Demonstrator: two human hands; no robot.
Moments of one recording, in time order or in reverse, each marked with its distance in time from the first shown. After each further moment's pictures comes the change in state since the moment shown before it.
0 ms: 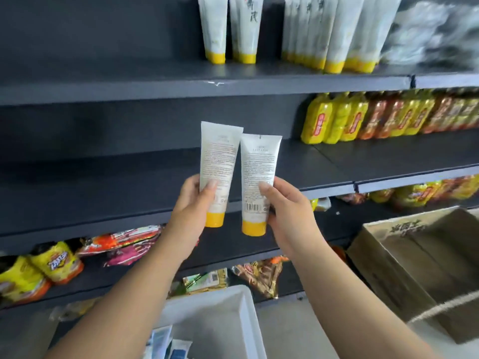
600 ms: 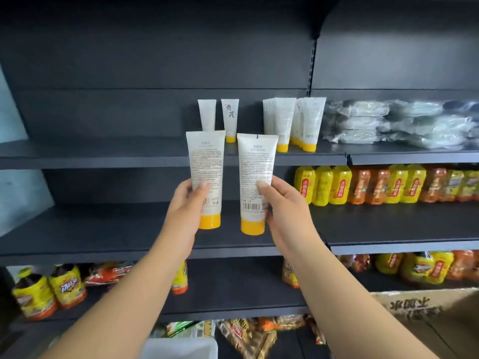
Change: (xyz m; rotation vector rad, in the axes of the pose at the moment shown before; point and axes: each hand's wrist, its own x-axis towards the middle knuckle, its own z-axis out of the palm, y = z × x) left_hand -0.058 0.099 0.148 -0.080 0.226 0.274; right_hand -0.028 -0.147 -0.110 0.048 -0.238 -0.225
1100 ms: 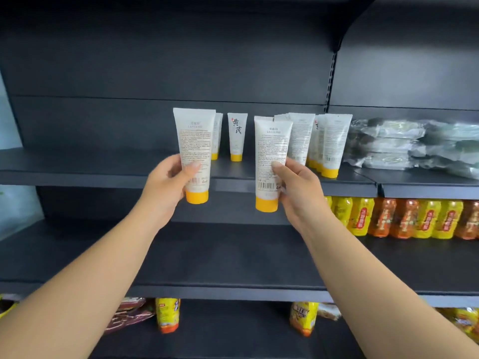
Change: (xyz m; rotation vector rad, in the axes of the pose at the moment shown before) left_hand 0.130 0.009 -0.004 0.094 0.002 0.147; right_hand 0.138 -0.003 -0.023 -0.008 -0.026 -0.094
